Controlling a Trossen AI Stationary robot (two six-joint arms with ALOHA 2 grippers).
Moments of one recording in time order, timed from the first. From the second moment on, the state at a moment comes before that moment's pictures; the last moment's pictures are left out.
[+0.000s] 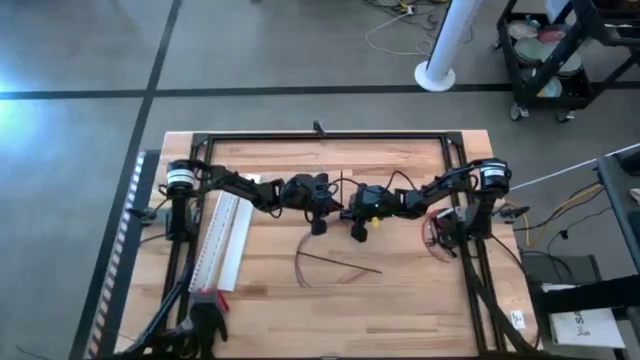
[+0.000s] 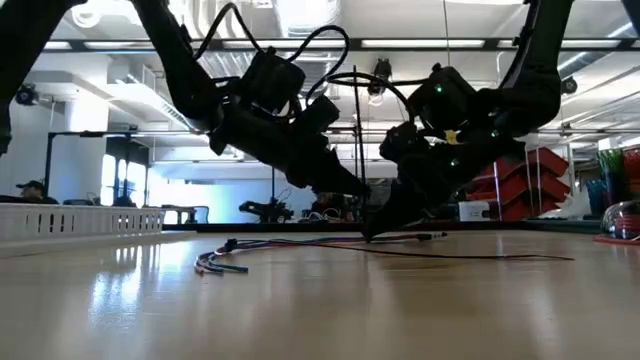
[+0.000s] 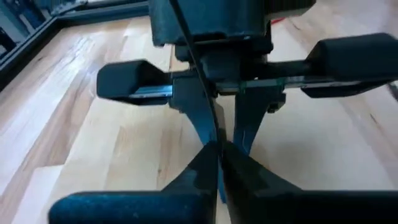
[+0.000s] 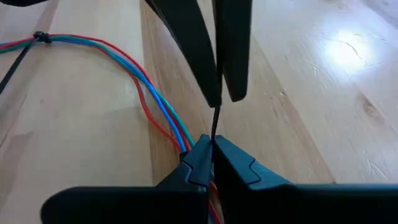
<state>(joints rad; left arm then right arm) 0.18 1.91 0.90 0.61 0.14 0.20 -0.17 1.90 0.58 0.63 -0.08 0.09</state>
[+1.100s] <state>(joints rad) 0.18 1.85 0.90 0.50 0.15 0.16 -0.15 1.80 0.58 0.58 -0.08 0.07</state>
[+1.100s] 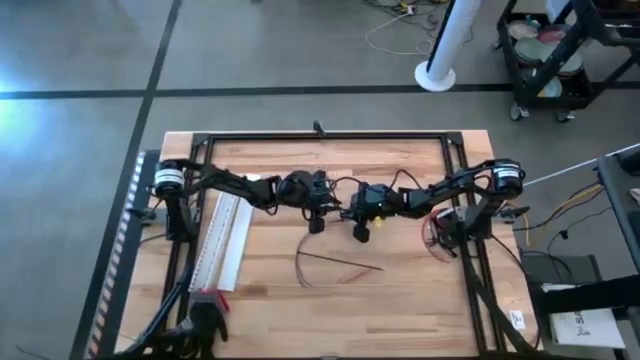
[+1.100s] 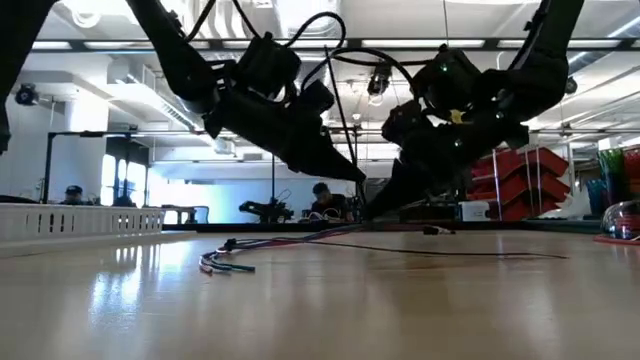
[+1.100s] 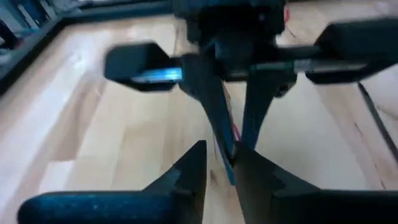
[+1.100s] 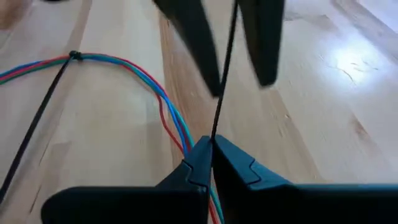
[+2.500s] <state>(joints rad) 0.17 1.86 0.90 0.52 0.17 0.17 -0.15 1.79 0.58 0.62 -0.05 0.11</state>
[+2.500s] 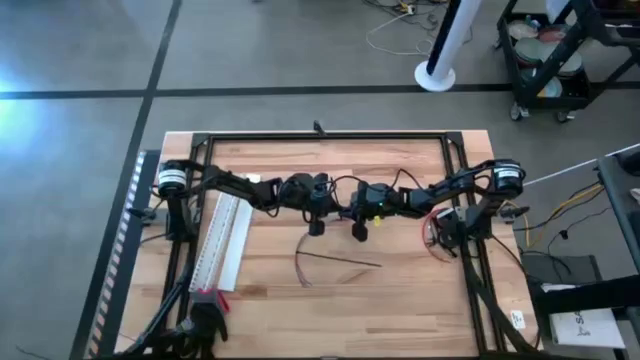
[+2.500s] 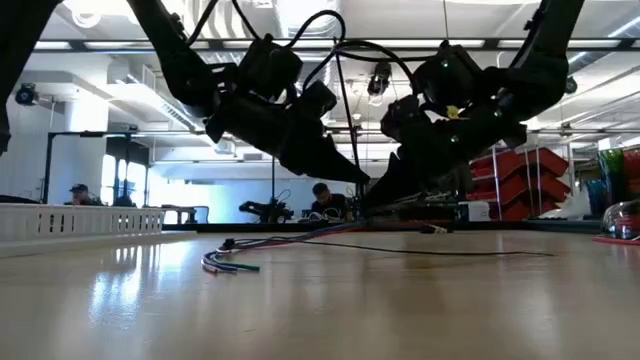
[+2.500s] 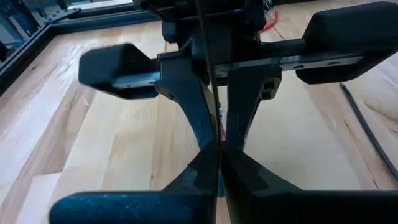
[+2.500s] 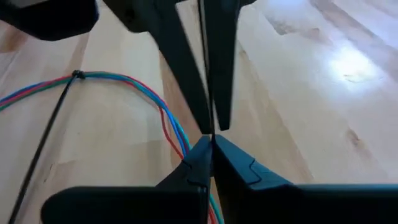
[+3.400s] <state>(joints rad) 0.17 1.94 0.75 0.89 0.14 -0.01 -0.15 1.79 0.58 0.75 -0.06 0.10</state>
